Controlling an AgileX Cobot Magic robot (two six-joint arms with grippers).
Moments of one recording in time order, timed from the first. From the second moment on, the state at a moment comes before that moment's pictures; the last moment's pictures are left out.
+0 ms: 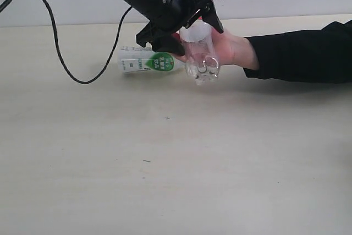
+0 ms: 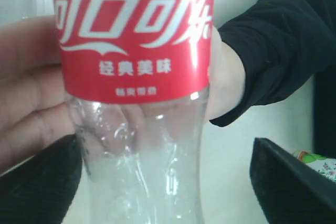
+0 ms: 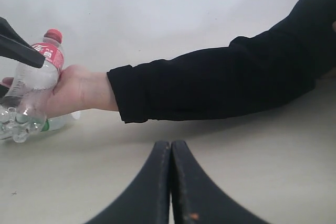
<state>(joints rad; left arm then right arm) -0.57 2.16 -1.81 -0.63 0.79 -0.22 0.05 0.01 0.00 0.13 0.29 0.08</state>
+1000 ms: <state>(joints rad) -0.51 2.02 -1.81 -0.20 1.03 0.09 0.05 0.01 0.00 0.13 0.29 0.08</state>
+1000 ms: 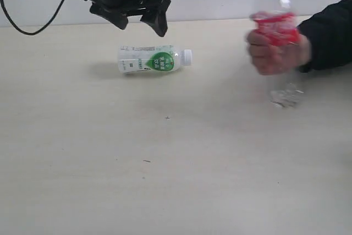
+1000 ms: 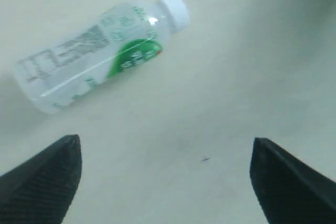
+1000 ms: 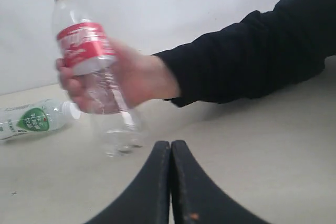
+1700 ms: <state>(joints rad) -0.50 2.14 -1.81 0.14 0.90 0.62 0.05 0.01 0.00 0.13 0.29 0.08</state>
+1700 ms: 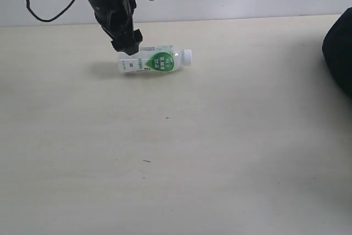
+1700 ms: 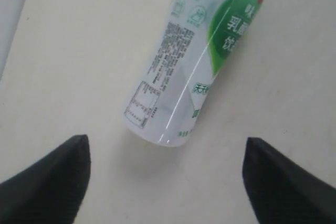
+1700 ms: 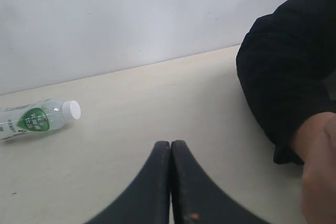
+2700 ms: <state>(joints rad) -0.49 2.37 -1.89 0.05 0.68 0.94 0.05 0.01 0.00 0.13 0.29 0.08</state>
